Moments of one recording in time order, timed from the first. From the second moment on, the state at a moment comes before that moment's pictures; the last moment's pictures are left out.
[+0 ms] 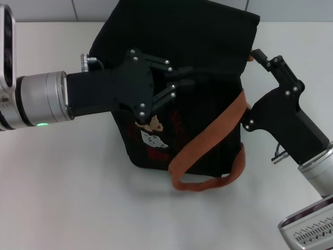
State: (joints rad) left arm -0.59 -2.08 0.90 0.54 1.61 1.73 -0.85; right arm 0.44 2.09 -0.07 0.27 -1.88 -1.60 -0.86
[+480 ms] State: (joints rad) left arm -0.59 -2.08 0.90 0.53 1.61 1.73 -0.85; right arm 0.44 2.09 -0.08 0.25 -1.88 -1.59 -0.87
